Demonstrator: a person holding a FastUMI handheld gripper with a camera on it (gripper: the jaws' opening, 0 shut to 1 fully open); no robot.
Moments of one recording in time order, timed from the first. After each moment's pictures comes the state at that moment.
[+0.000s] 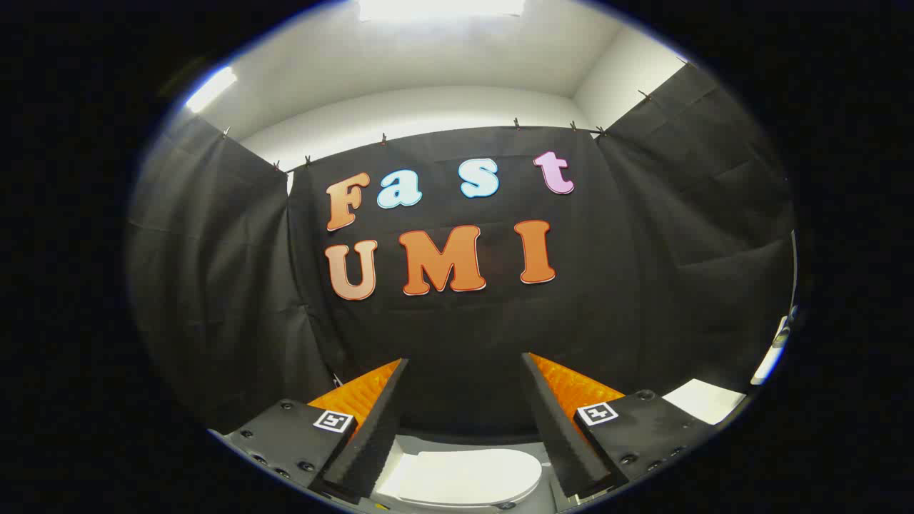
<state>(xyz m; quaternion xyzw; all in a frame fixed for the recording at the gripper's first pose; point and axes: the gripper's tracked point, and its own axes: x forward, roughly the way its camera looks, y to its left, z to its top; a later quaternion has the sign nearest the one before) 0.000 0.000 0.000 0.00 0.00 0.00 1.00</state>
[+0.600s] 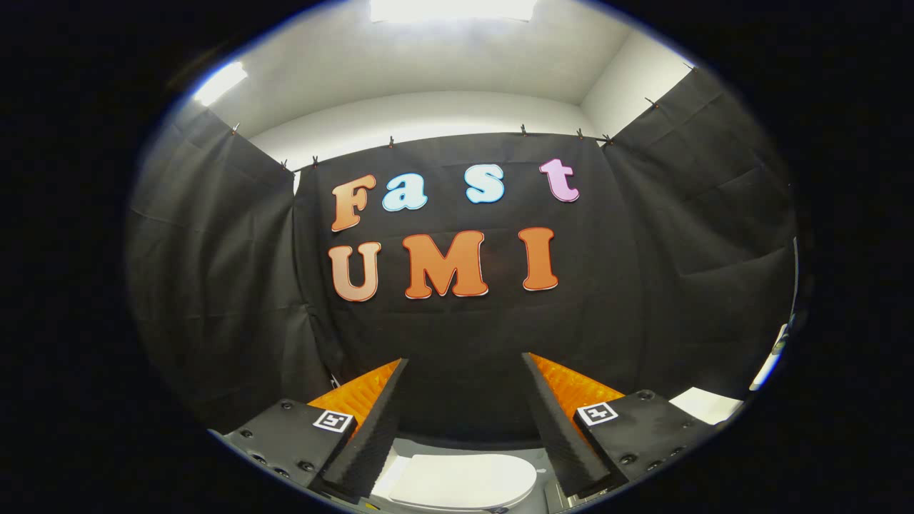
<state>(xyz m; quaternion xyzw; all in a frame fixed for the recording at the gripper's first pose) 0.001 0.000 0.001 -0.01 -0.02 0.01 1.00</state>
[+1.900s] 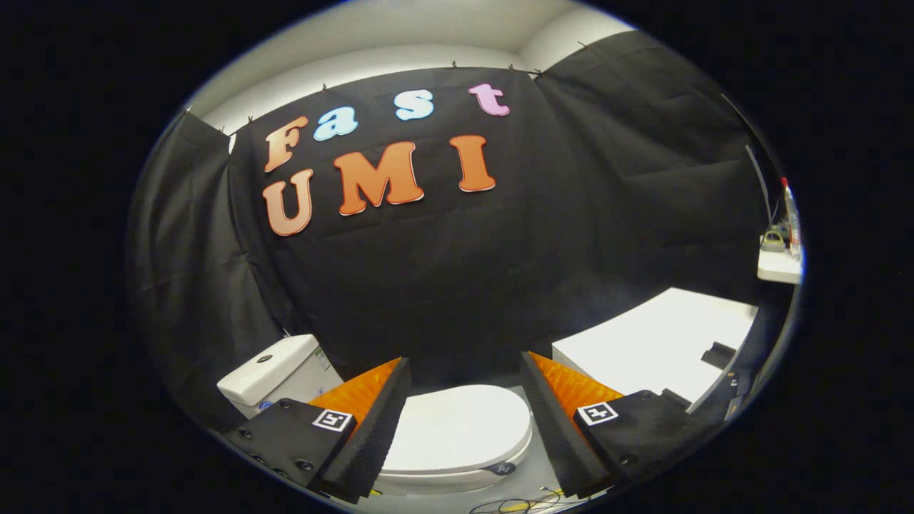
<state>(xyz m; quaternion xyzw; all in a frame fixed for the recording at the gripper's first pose) -0.007 -0.072 -0.298 0.07 0.11 -0.11 0.98</state>
